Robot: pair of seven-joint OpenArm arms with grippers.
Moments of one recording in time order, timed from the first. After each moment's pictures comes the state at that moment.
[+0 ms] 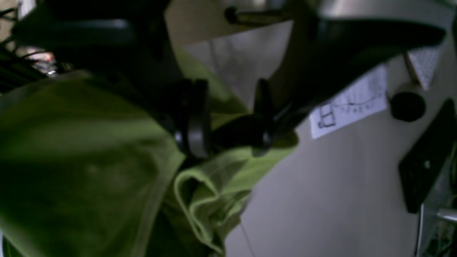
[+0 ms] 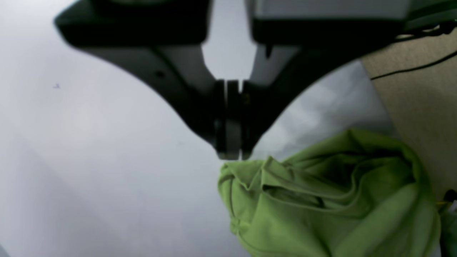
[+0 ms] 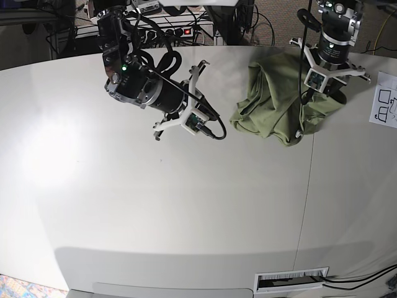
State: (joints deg) left arm 41.6 -16.7 -5.8 128.8 12.7 -12.8 37.1; right arm -7.7 9.2 -14.0 114.5 16.9 39.8 -53.5
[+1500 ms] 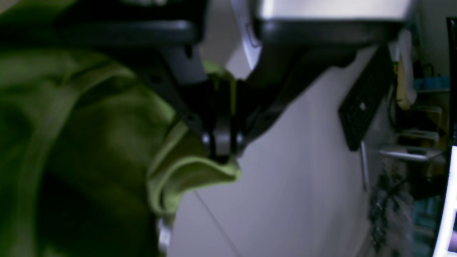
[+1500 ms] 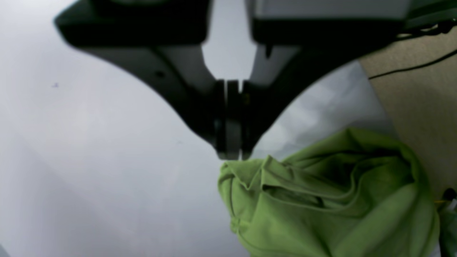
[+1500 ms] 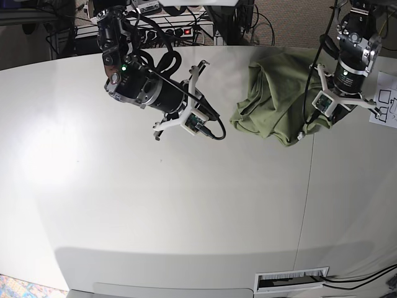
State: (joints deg) left arm 31.7 -27.9 -5.5 118.4 14.0 -14.5 29.4; right arm -7.7 9.2 -14.0 114.5 17.3 39.8 -53.4
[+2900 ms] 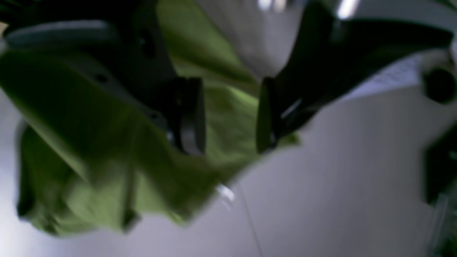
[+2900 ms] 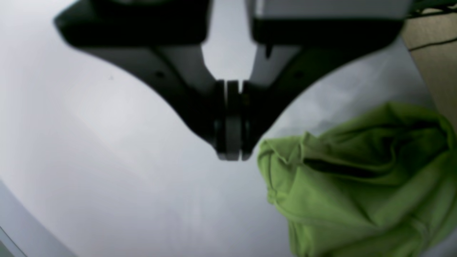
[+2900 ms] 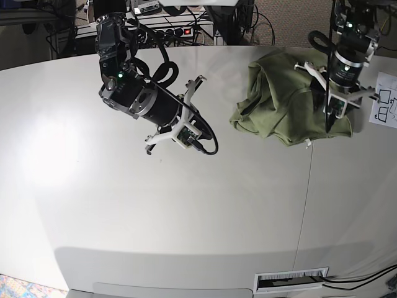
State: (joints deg) left arm 35.5 -25.4 -5.5 129.4 -8.9 -3.4 40.2; right arm -5.3 8.2 -11.1 114.5 13.6 39.1 -48.0
